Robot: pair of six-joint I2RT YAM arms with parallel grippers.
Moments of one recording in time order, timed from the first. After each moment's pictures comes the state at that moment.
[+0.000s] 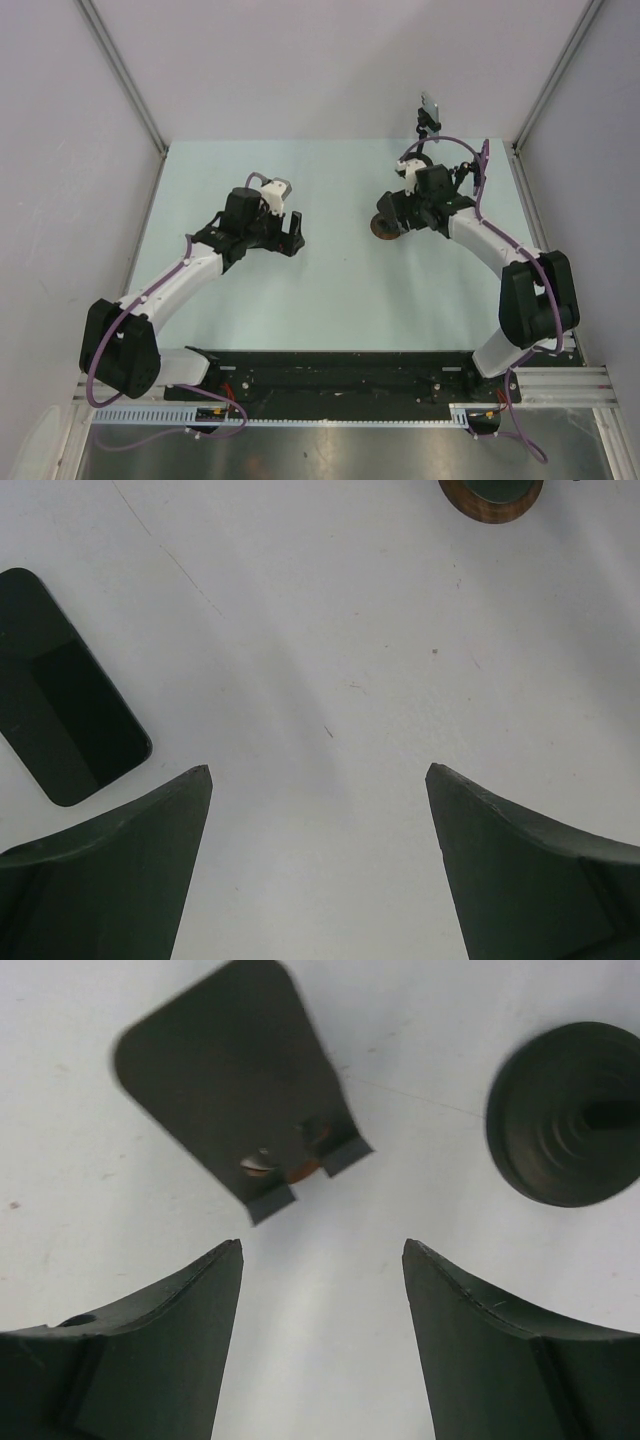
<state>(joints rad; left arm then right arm) -0.42 1.31 0.92 -0.27 0.19 -0.06 0.34 1.60 1.15 -0.34 0.02 -0.09</state>
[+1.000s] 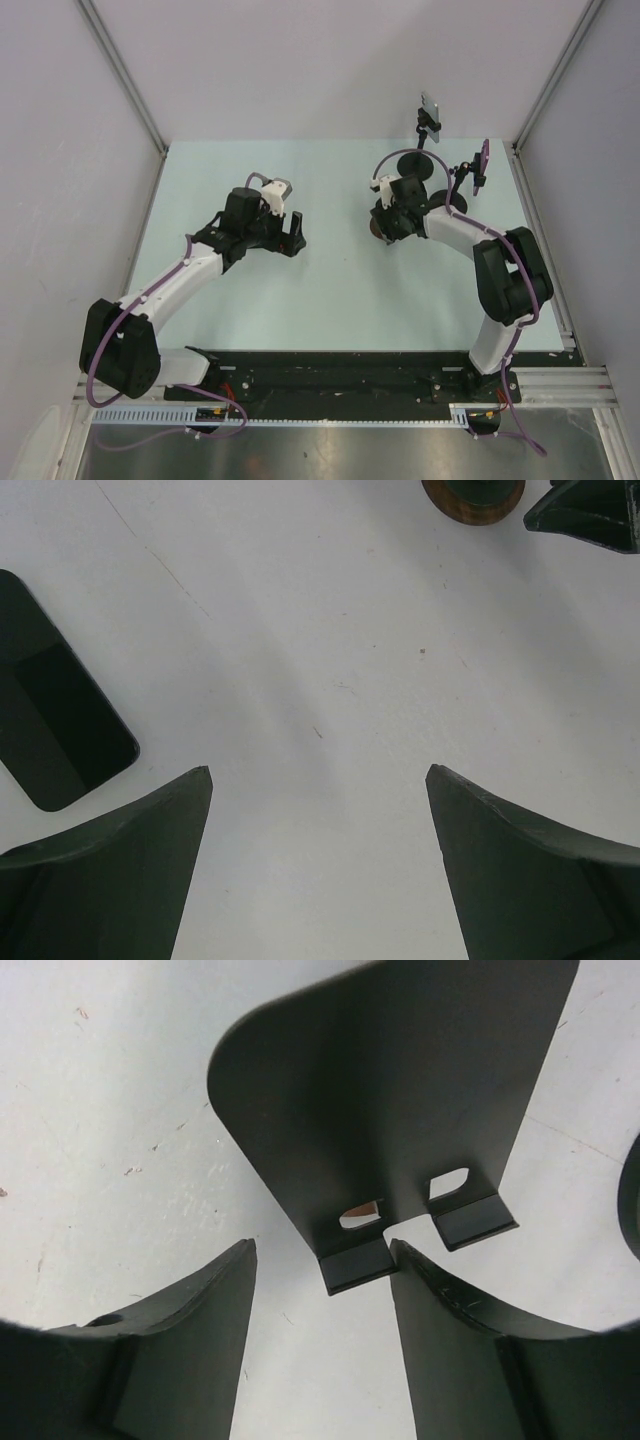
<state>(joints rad) -0.42 1.31 0.92 -0.27 0.22 -0.08 0.40 1.79 1.19 -0.31 -0.01 -0.15</state>
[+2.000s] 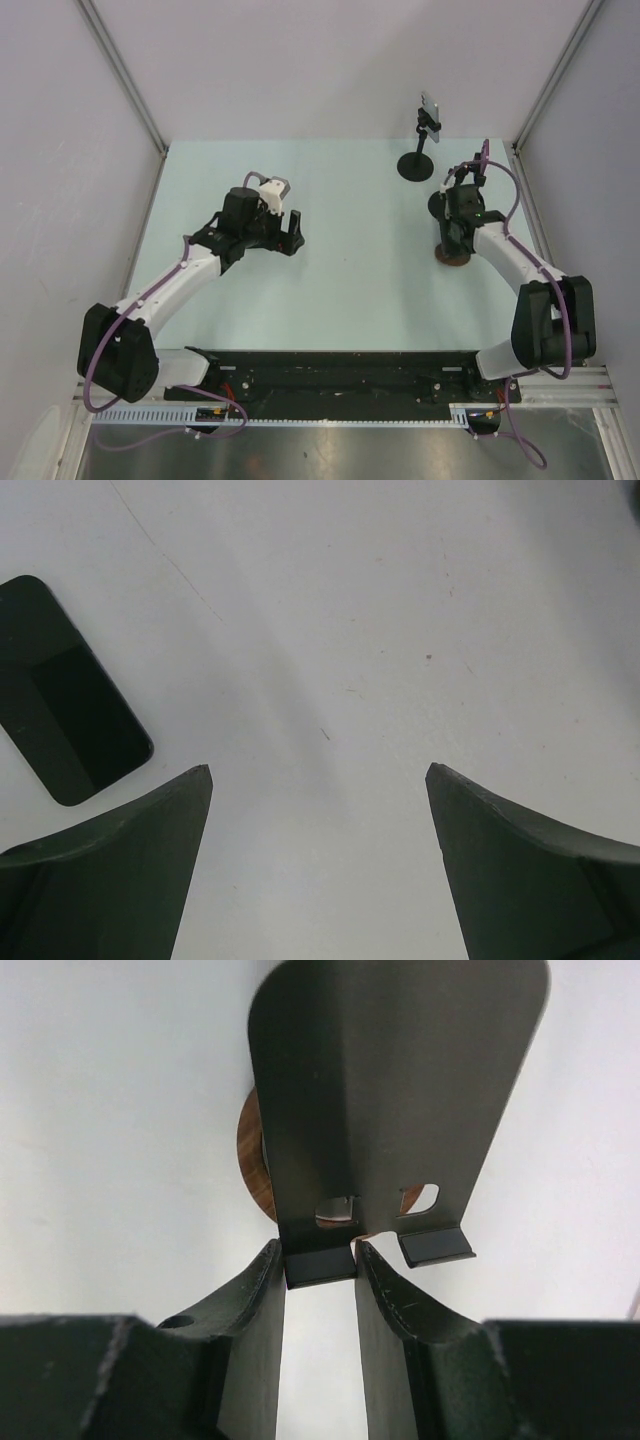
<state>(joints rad) -0.42 1.29 0.92 -0.27 0.20 -0.08 0.21 1.48 1.03 -0.59 0.17 0.01</state>
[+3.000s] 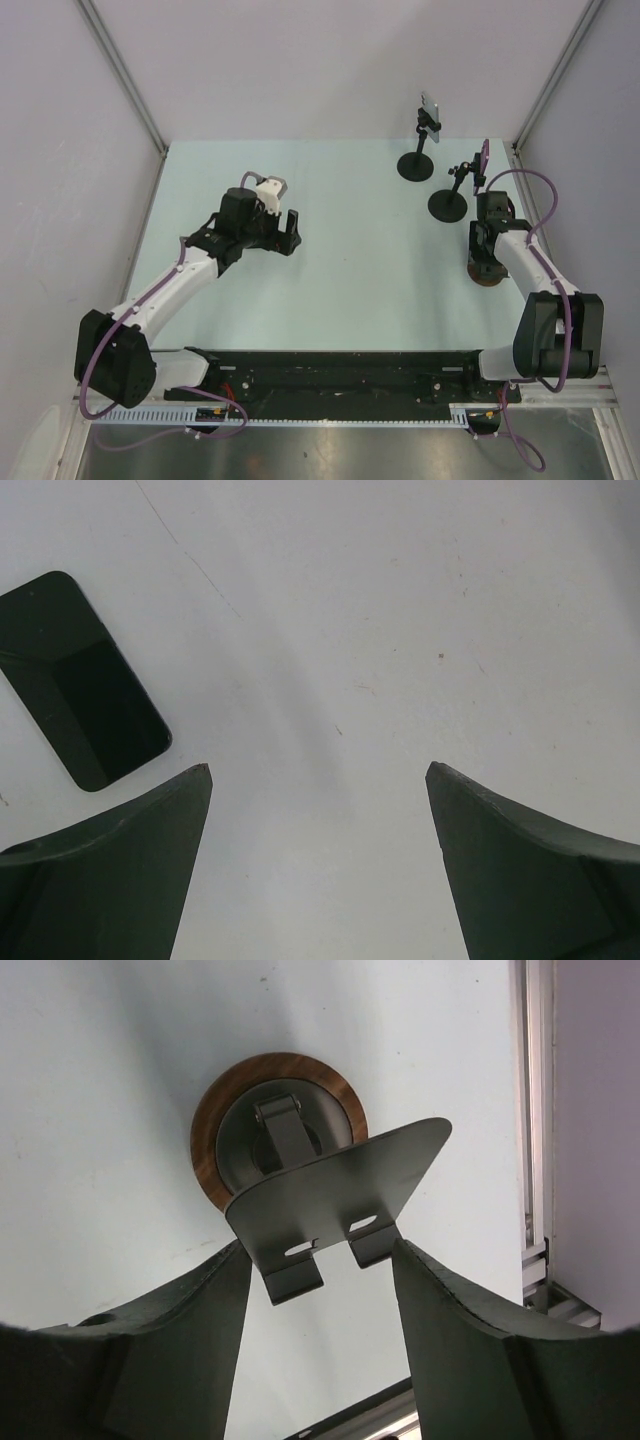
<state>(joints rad) -0.42 1.26 0.92 -0.30 0.16 -0.07 -0.03 1.39 0.94 -0.64 0.39 0.06</state>
